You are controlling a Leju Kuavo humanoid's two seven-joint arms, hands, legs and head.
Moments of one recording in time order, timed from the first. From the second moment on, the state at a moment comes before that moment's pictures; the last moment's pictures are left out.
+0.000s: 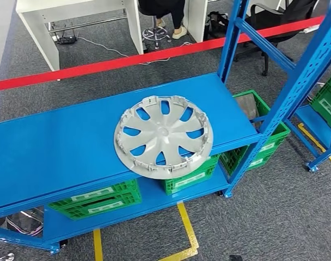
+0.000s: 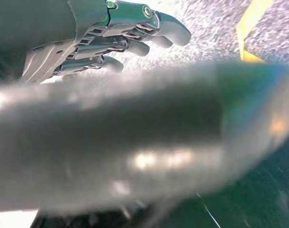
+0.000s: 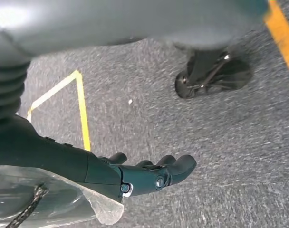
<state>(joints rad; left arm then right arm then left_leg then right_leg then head) -0.05 -0.22 0.75 -0.26 -1.29 0.18 -0.09 -0.09 0.03 1.27 -0.08 -1.35 -0.26 -0.18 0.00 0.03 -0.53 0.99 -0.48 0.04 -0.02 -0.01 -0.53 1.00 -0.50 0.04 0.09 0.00</state>
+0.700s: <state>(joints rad) 0.01 -0.15 0.52 -0.30 -0.85 0.12 -0.06 -0.02 0.03 0.87 -0.16 -0.89 -0.17 -0.12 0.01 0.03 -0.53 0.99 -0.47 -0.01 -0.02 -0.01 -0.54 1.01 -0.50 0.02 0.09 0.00</state>
